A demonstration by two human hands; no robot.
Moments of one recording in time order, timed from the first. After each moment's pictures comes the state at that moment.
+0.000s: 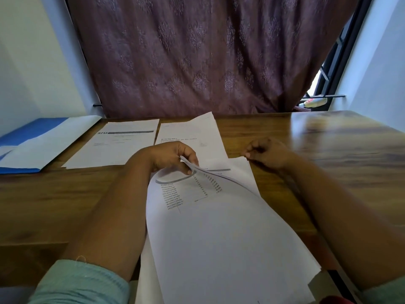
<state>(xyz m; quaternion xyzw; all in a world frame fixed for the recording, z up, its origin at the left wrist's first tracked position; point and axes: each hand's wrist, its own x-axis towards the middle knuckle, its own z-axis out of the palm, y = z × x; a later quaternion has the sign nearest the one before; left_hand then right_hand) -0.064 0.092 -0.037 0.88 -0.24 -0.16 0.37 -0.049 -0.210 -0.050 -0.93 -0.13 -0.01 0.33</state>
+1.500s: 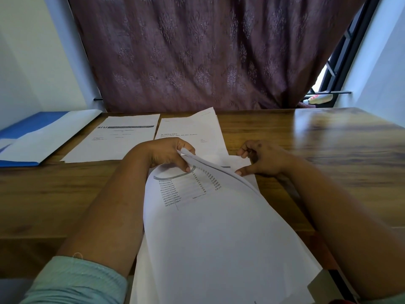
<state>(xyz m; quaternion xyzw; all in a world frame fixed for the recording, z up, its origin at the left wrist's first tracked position) -0.055 0.099 -0.041 0.88 -0.21 -0.21 0.38 -0.051 -0.202 -0.054 -0.95 -0.22 0.03 0.24</state>
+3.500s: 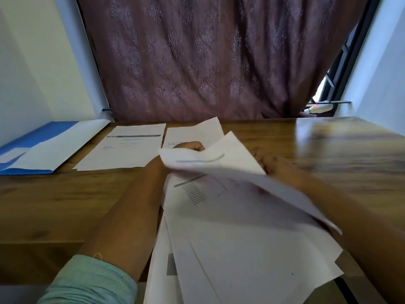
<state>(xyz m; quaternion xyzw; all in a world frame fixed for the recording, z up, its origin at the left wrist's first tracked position) -0.060 0.076 -0.043 0.93 -0.12 -0.04 0.34 -0.108 -0.204 -0.040 -0.93 -0.22 0.01 0.29</state>
